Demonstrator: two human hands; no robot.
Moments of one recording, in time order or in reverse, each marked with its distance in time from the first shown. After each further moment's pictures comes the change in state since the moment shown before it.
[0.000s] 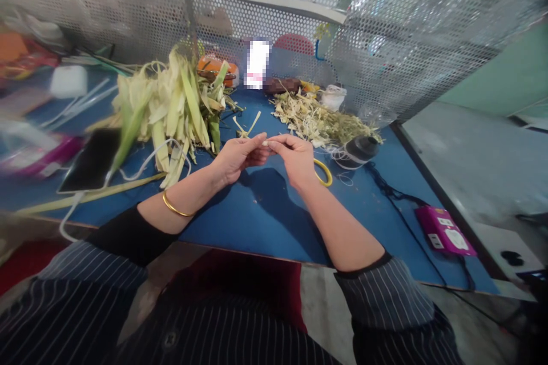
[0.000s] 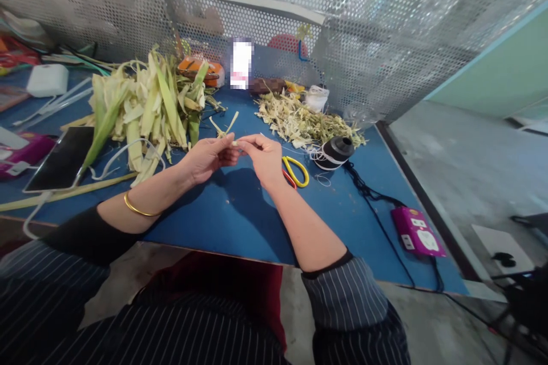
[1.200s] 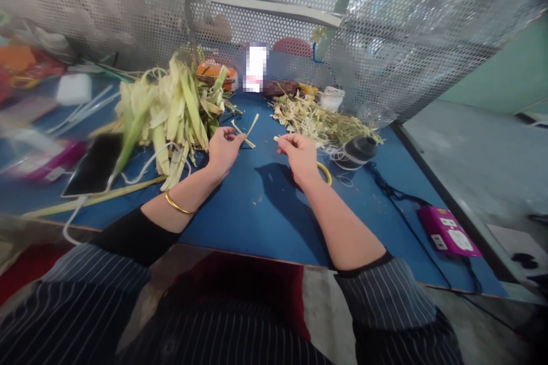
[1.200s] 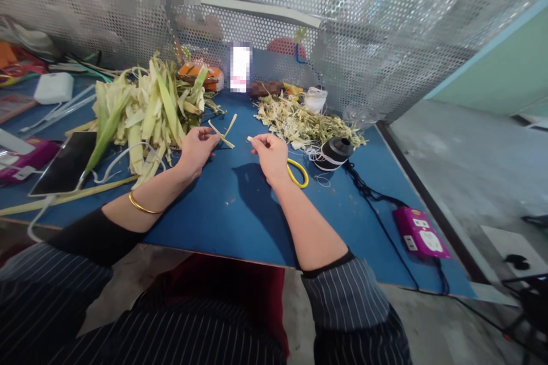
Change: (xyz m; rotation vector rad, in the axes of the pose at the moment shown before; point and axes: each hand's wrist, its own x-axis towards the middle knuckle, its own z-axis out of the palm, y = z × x) left_hand 0.032 -0.009 -0.027 0.590 0.610 0.332; right_hand 0.017 0.021 -0.019 -0.182 0.135 0.055
